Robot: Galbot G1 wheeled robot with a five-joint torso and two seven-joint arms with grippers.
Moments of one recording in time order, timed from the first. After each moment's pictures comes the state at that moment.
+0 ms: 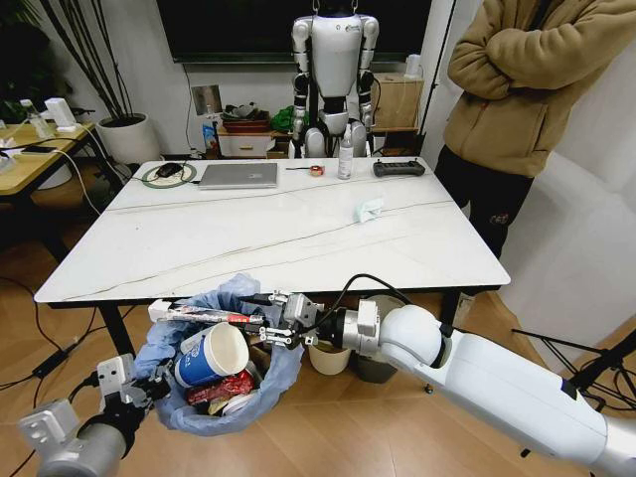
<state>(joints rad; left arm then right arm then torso) 1.88 -1.28 -0.88 -2.47 -0.88 0.55 -0.23 -0.52 0.91 -0.49 1.90 0.54 0.01 -0.40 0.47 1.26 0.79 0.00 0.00</state>
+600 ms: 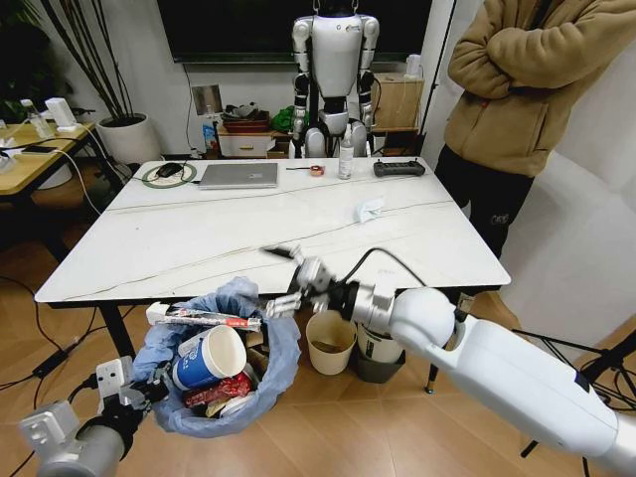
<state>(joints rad) 1.89 -1.27 -0.88 -2.46 -0.88 0.54 -0.23 -0.54 0.91 -0.30 1.93 0.67 -0.04 -0.25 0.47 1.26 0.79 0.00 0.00</state>
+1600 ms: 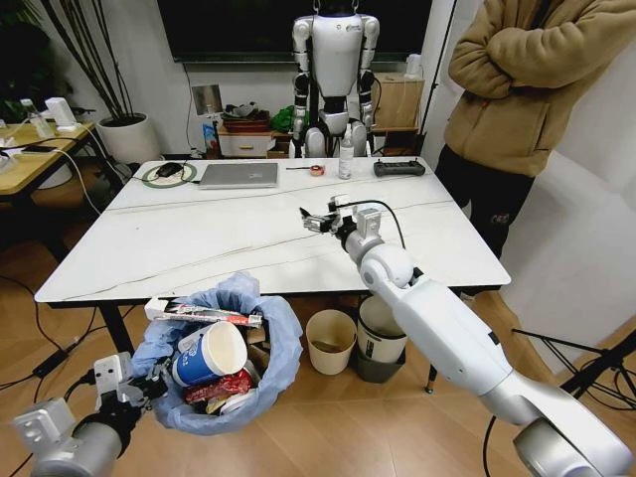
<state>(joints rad) 1.90 -1.24 -0.91 -2.48 -0.91 0.54 -0.23 -0.44 1.26 -0.15 1.40 0.60 -0.30 0.16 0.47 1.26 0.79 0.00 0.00</state>
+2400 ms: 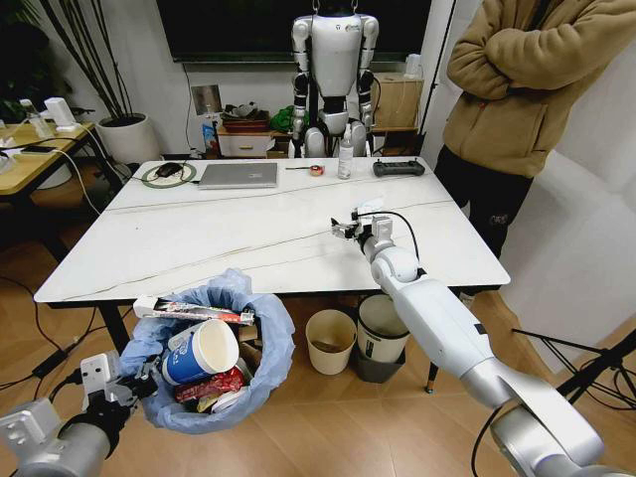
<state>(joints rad) 1.92 -1.25 -0.95 -2.50 -0.92 0.54 -0.24 -0.40 1.36 -0.07 1.02 0.54 -0.18 0.10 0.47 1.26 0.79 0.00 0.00</state>
